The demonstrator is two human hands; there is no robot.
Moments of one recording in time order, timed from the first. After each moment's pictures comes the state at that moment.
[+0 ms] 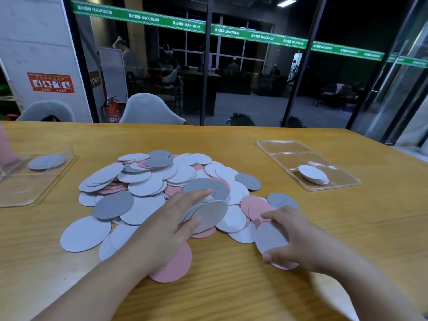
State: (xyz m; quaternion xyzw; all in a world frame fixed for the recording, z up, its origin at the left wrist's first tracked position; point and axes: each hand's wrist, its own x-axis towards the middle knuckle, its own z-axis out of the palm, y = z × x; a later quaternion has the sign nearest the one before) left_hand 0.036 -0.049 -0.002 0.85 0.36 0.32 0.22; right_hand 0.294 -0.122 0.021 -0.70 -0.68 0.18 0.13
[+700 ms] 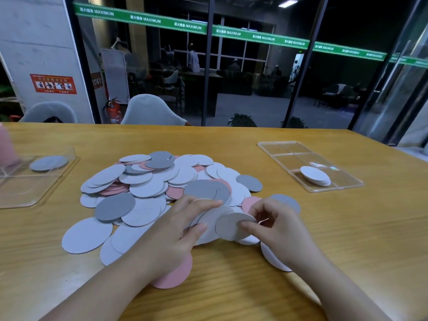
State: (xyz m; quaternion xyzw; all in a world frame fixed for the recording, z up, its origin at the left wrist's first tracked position) left_hand 0.042 -0.055 -0.002 0.85 0.32 0.33 0.27; right_hand 0.250 -0.111 0.020 -0.60 -0.63 0.20 0.44
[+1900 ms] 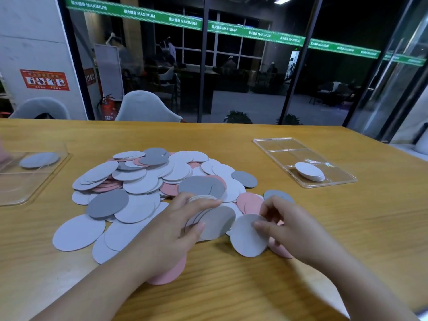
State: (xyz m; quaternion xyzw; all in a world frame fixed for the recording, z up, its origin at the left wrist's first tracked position) left_hand 0.046 -0.056 -0.004 0.85 0.32 0.31 0.27; right_hand 0.278 -0.121 0.029 -0.66 -0.65 0.21 0.31
